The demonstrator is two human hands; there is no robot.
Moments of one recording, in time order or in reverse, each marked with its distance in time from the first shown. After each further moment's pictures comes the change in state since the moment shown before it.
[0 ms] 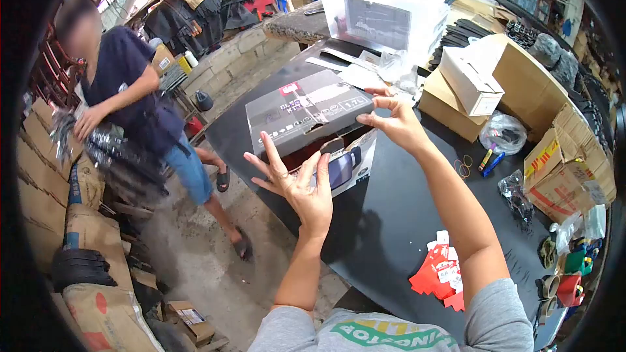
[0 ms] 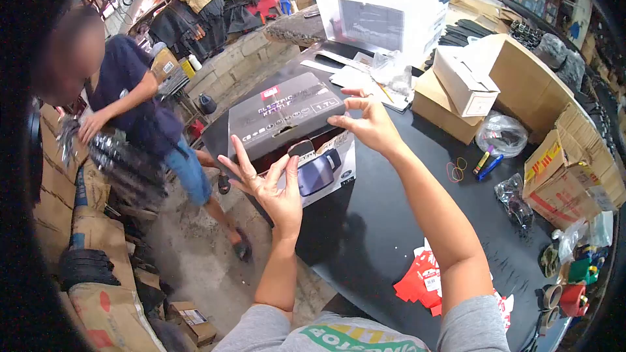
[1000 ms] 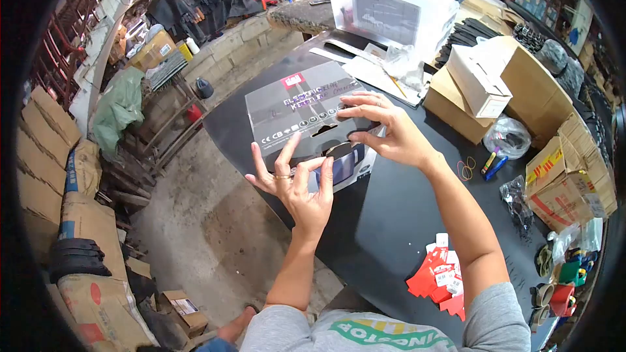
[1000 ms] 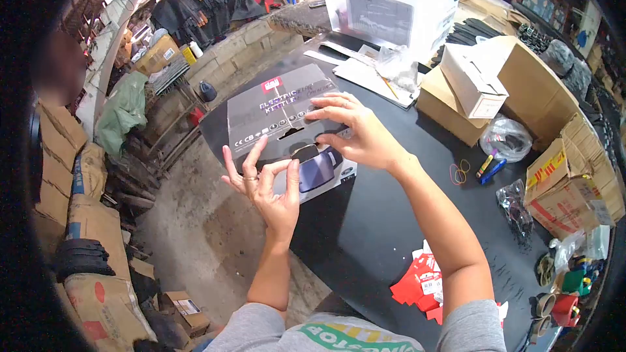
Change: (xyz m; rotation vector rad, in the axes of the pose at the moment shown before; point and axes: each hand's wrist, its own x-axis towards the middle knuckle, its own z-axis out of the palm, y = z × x) left_hand -0.004 -0.007 -0.004 0.062 -0.012 0.097; right_hand -0.007 -0.032 0.011 -0.230 -0.284 -0.313
